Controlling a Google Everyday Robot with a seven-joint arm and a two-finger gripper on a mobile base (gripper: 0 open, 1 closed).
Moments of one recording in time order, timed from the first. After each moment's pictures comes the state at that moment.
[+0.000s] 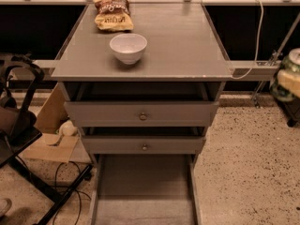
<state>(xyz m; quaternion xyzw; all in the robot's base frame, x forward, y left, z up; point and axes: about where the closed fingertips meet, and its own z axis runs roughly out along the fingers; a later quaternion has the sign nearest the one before) 0.519 -0.336 0.930 -0.29 0.70 0.18 0.62</state>
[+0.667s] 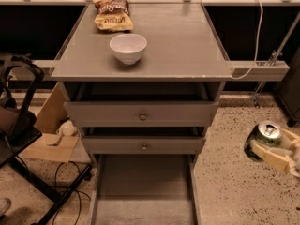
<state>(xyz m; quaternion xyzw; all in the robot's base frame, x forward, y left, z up) 0.424 -0.289 0.780 -0.33 0.70 0.25 0.59</state>
